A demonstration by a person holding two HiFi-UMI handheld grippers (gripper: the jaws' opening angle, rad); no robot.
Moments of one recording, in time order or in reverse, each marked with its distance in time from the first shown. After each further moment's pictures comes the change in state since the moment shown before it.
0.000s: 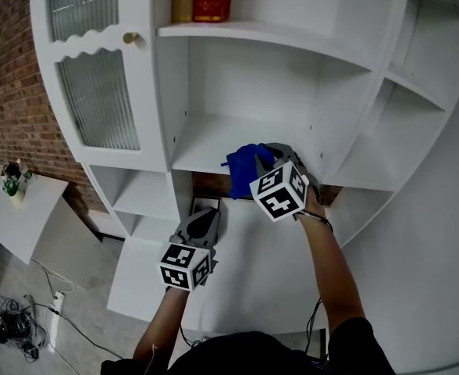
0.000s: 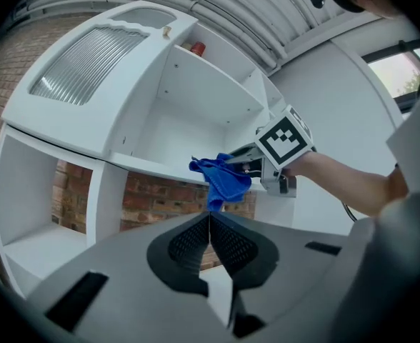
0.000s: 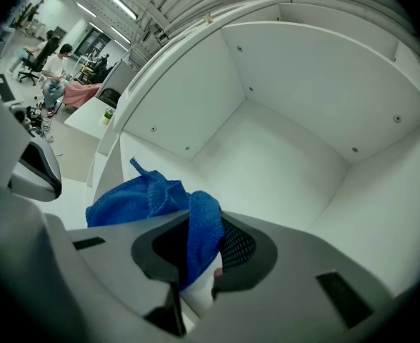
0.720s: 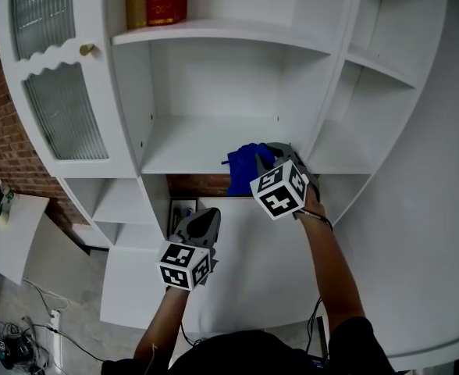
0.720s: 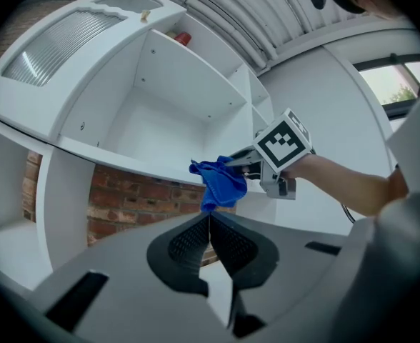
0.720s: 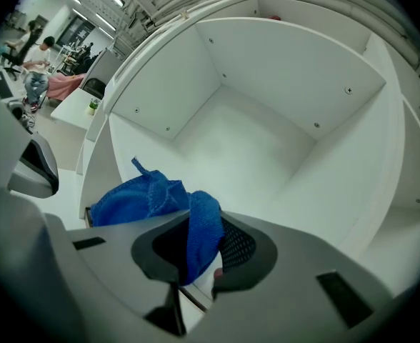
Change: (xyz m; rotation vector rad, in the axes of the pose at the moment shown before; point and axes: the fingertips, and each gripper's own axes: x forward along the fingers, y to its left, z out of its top) left arm 0.033 -0.056 -0.005 0.000 0.010 -0.131; right arm -0.038 -0.045 -0.062 0.045 0.095 -0.100
